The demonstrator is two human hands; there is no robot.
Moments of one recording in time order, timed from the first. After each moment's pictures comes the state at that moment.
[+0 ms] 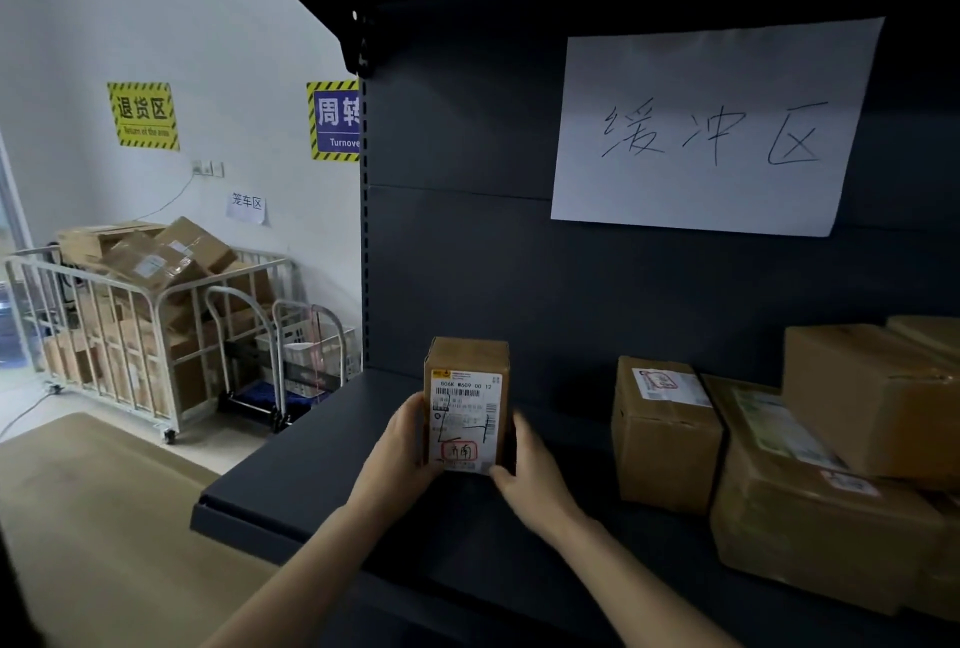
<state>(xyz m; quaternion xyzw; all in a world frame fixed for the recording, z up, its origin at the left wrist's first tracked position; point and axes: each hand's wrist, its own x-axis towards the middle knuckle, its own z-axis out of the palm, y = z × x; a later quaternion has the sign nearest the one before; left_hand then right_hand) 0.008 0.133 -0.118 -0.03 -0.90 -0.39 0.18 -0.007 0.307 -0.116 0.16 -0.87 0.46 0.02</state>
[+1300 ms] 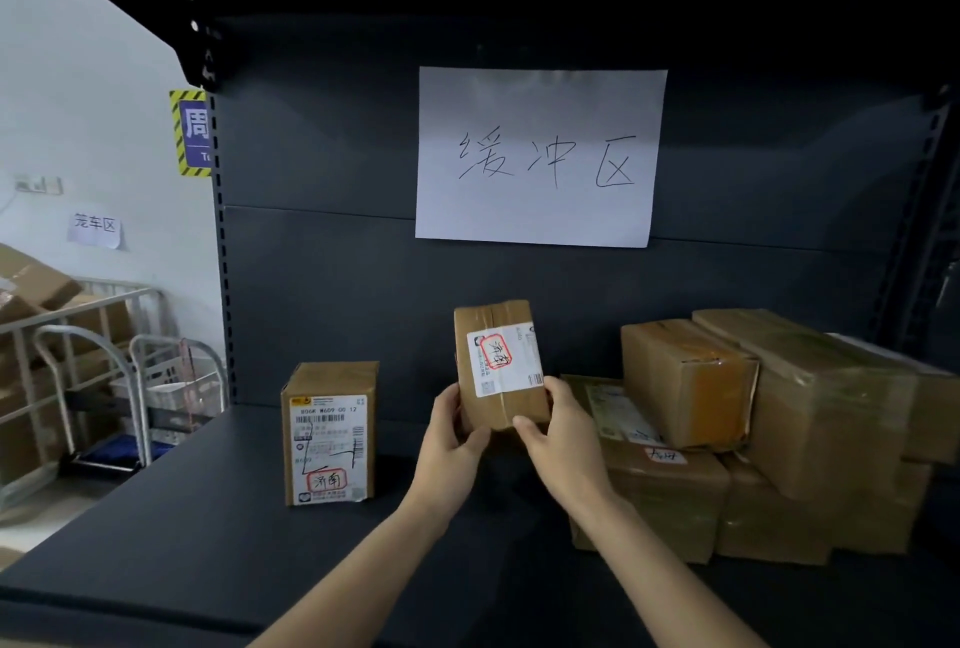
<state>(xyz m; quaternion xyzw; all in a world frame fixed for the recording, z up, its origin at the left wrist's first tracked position) 0.015 0.307 -0.072 -0.13 -0.70 -0.69 0.10 0.025 0.436 -0.048 0.02 -0.89 0.39 0.26</state>
